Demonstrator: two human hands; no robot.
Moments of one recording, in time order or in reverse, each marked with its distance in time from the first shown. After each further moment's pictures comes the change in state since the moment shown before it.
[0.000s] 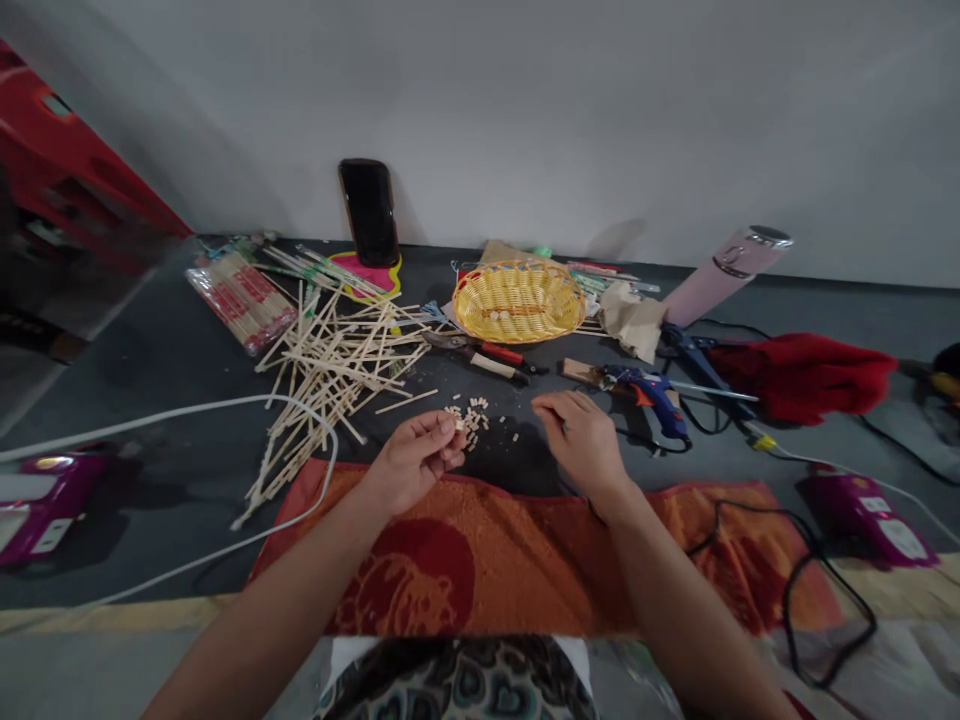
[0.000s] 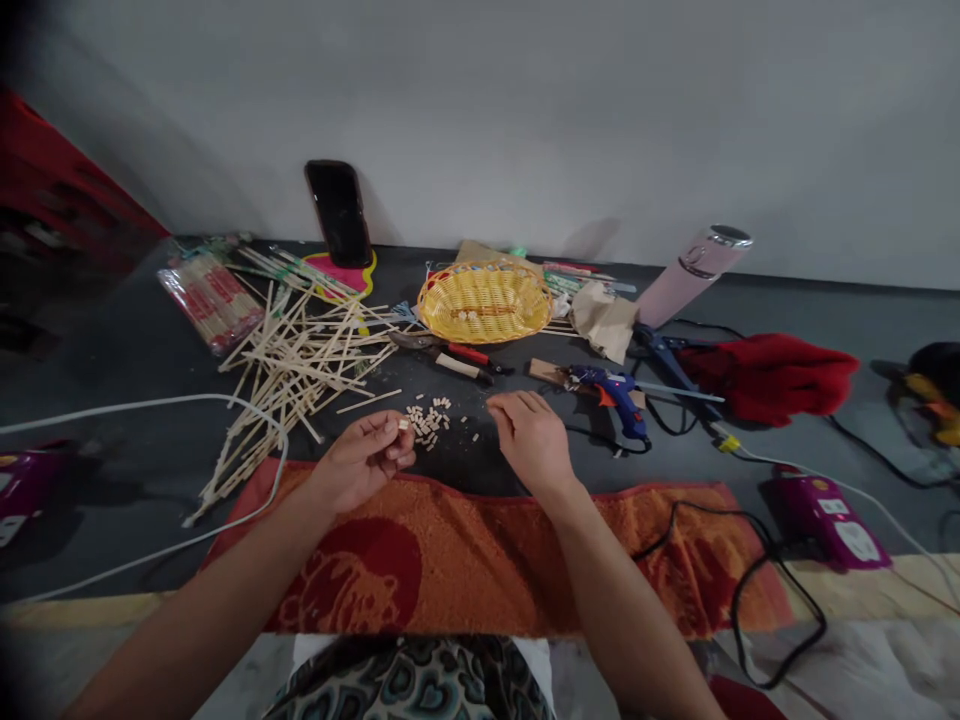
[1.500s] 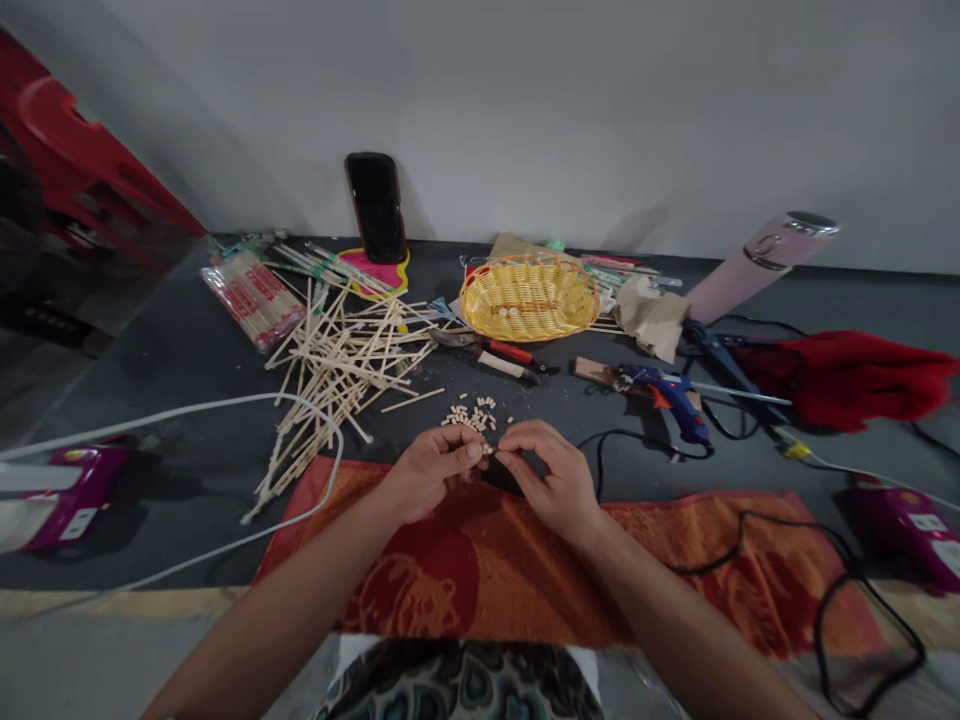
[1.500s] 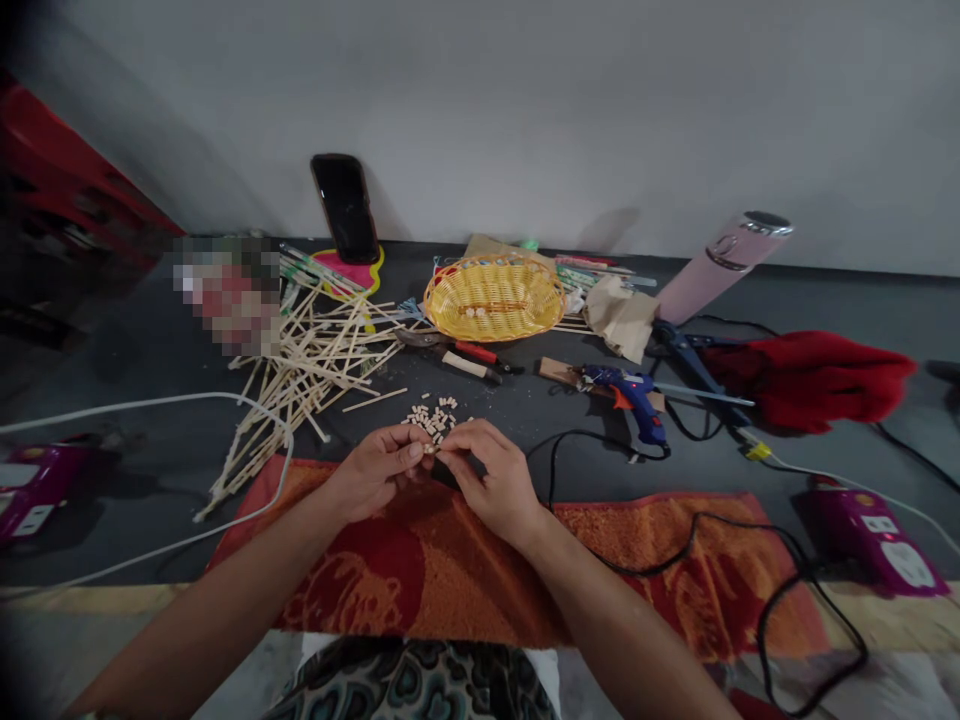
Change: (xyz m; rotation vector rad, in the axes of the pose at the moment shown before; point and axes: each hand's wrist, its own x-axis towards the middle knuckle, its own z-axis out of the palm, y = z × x) left_hand 0.001 -0.016 0.003 0.204 0.068 -0.120; right_hand -0.017 -0.050 0.022 0.568 0.007 -0.053
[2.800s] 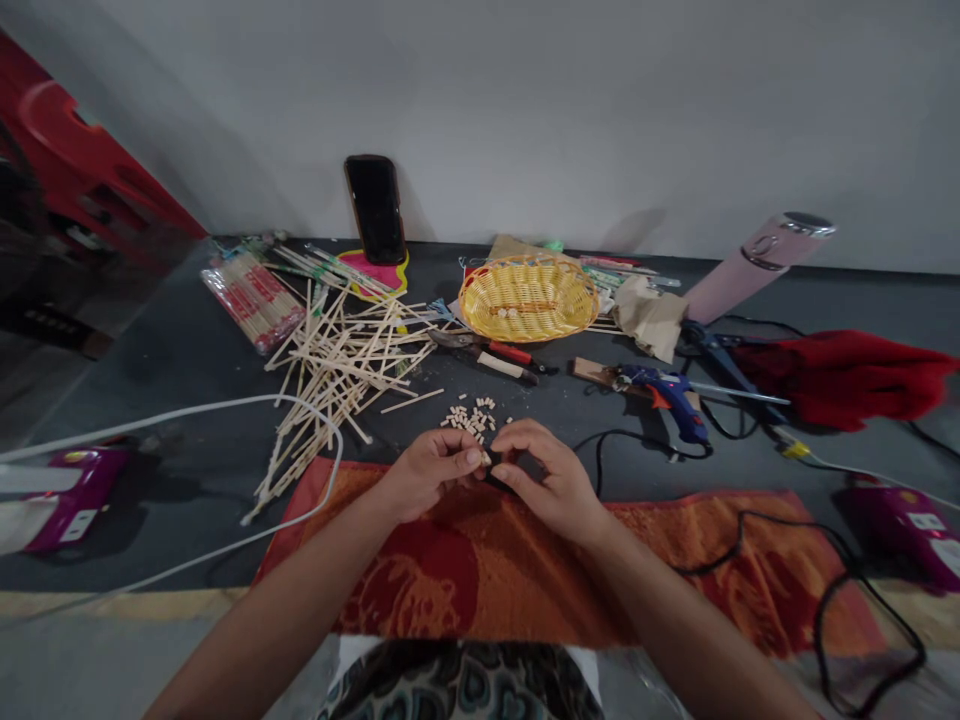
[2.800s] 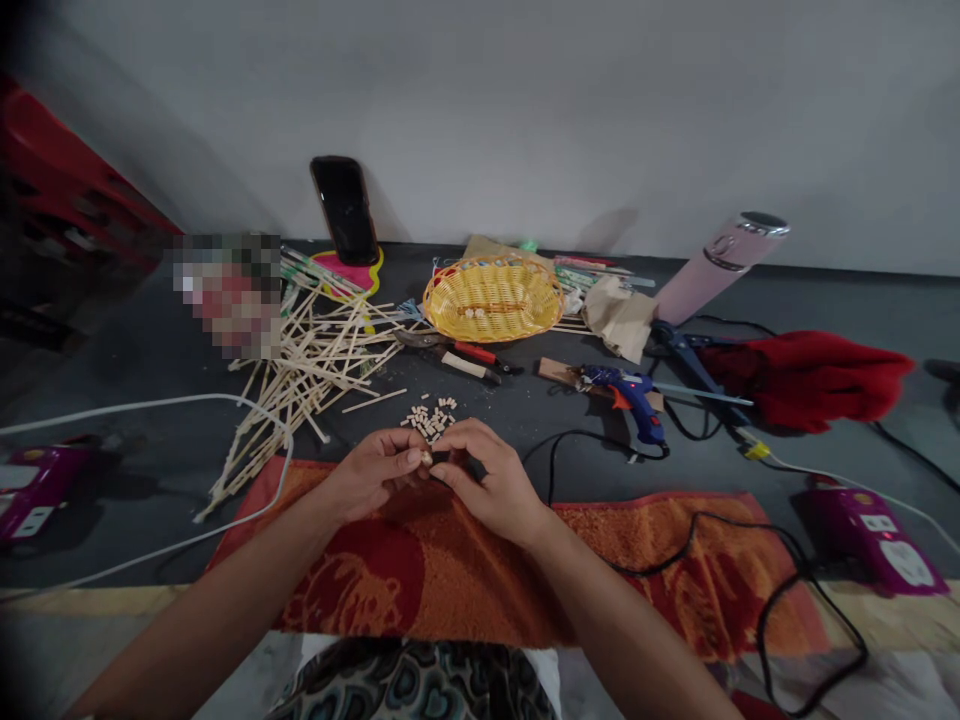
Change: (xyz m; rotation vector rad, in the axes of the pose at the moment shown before) left_hand -0.002 0.004 -0.003 0.049 -0.075 -0.054; right_hand 0.000 0.000 -0.005 0.127 -0.138 0.039
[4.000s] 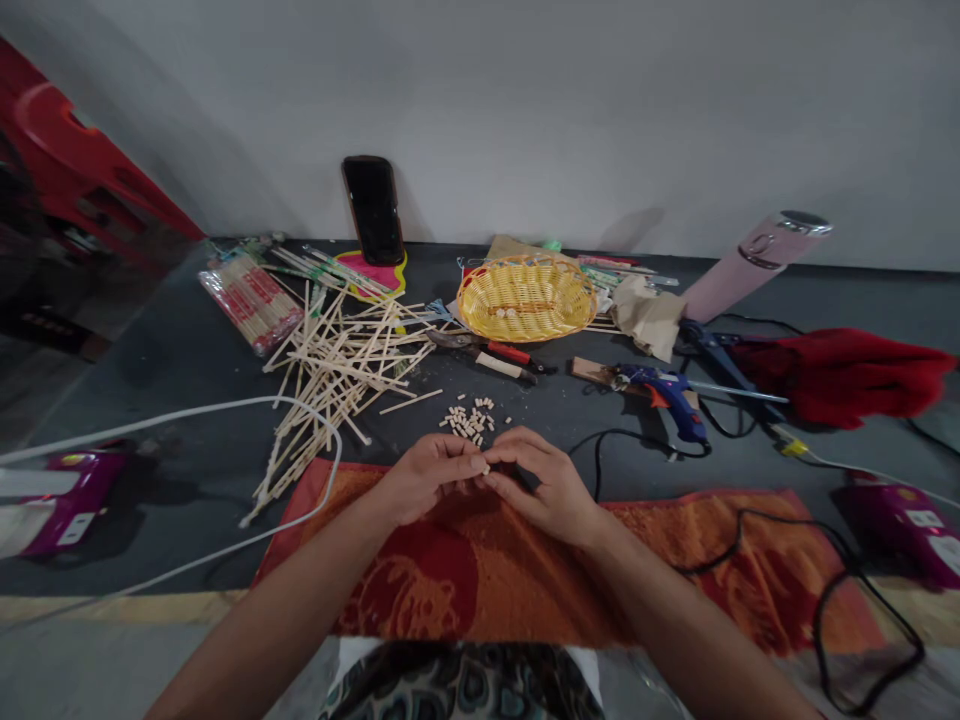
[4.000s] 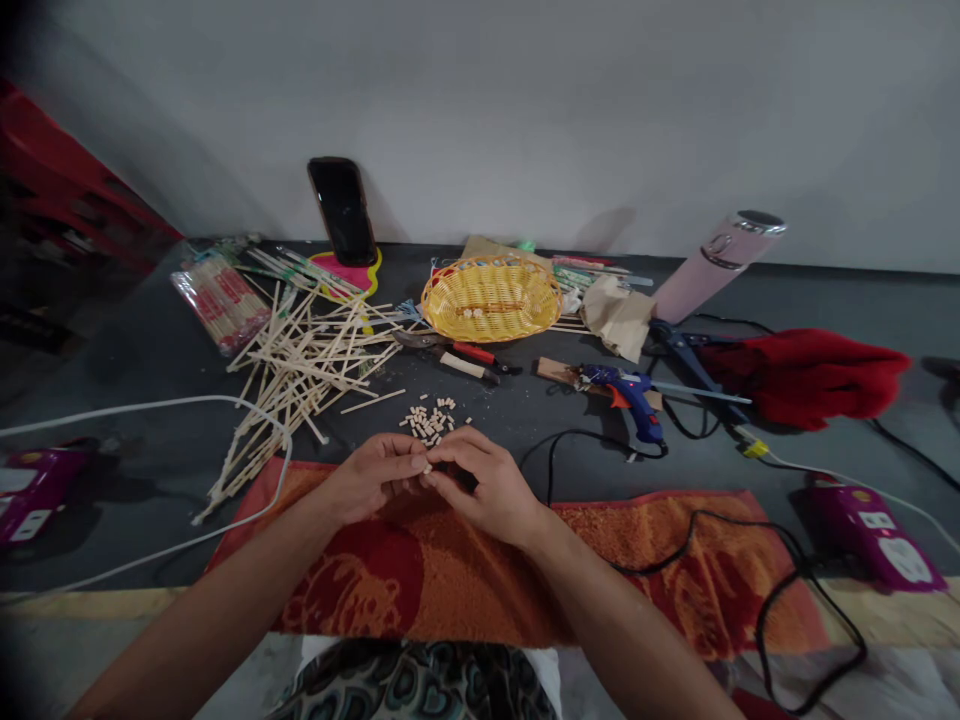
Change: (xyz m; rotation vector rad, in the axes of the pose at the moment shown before) left_hand -0.001 0.001 0.002 0.024 -0.002 -0.095; right_hand 0.000 -0.003 0.000 -0.092 -0.073 -0.057
